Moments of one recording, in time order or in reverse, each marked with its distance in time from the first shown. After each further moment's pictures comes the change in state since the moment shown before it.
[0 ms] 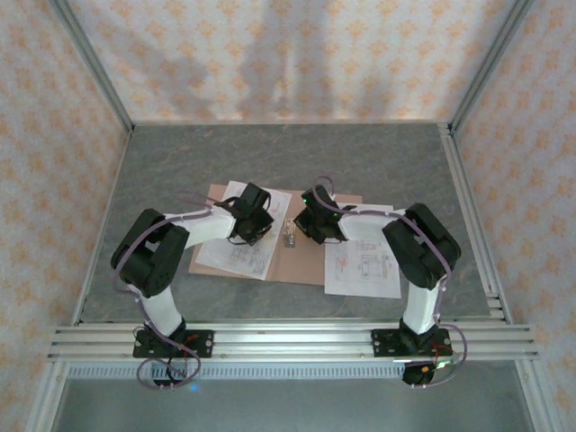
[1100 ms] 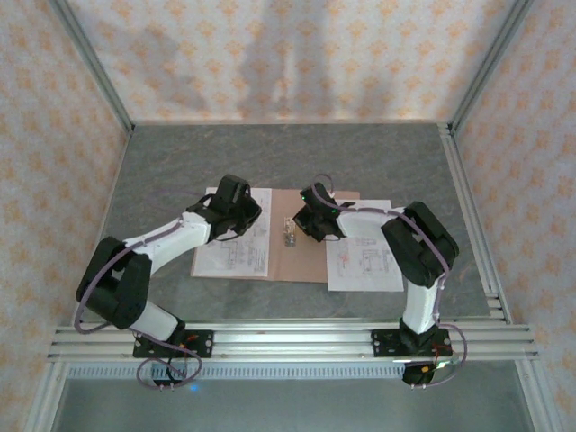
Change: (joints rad) left arm 0.060 -0.277 -0.072 0.031 0.021 0.009; right arm -0.002 0.007 0.042 -0.049 0.005 0.000
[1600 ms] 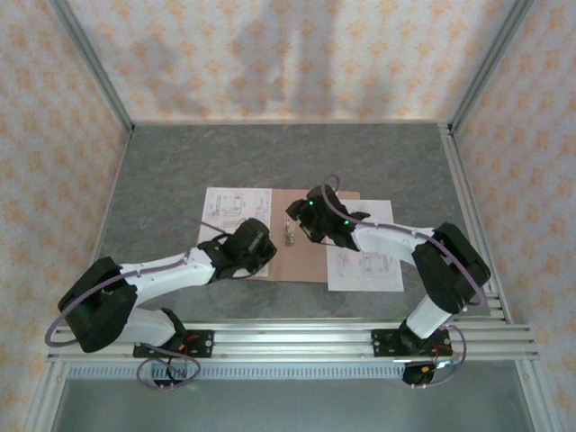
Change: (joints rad) left arm -0.349 -0.149 -0.269 0.084 -0.132 -0.193; right arm 0.069 -0.240 -0.170 0.150 -0.021 0.088
